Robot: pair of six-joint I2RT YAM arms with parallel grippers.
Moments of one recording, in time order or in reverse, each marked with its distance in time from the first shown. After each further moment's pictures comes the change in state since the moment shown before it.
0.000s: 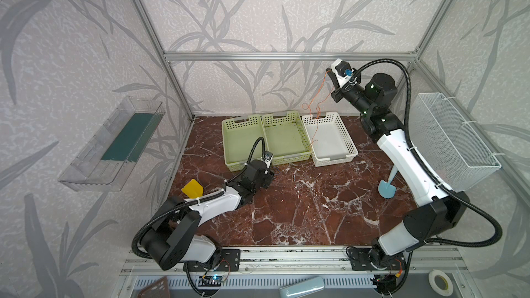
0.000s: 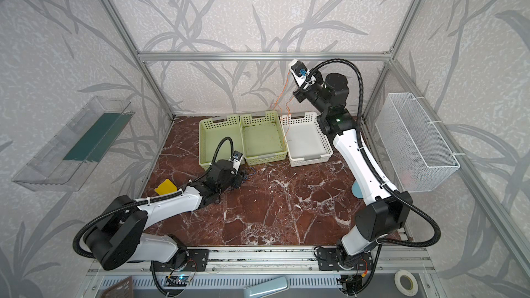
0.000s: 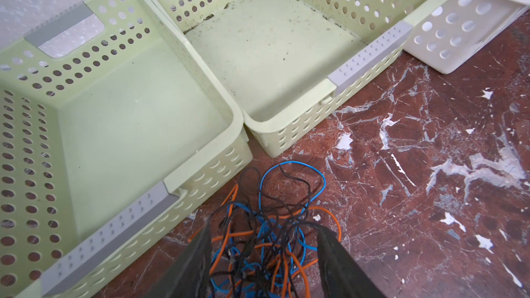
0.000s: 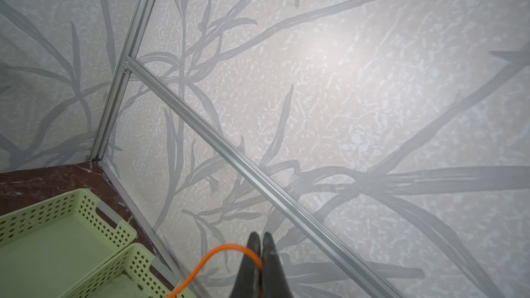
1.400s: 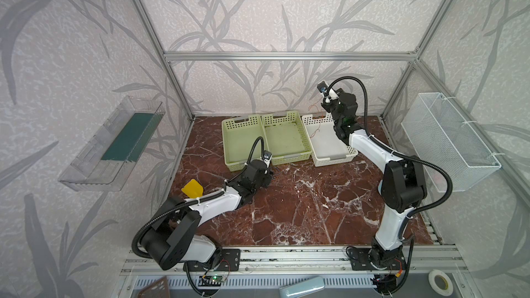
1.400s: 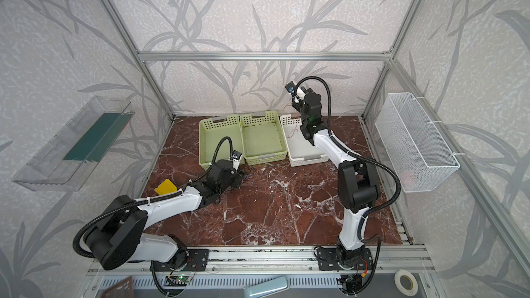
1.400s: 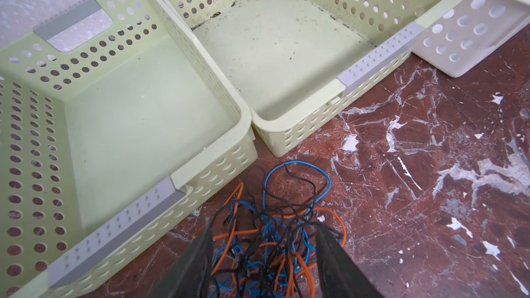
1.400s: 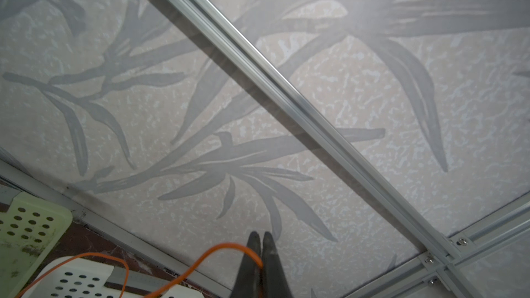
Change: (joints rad) left arm 0.000 0.002 0.000 0.001 -0.011 -0.024; right arm 0.000 0.279 -0.244 0.369 0.530 -0.216
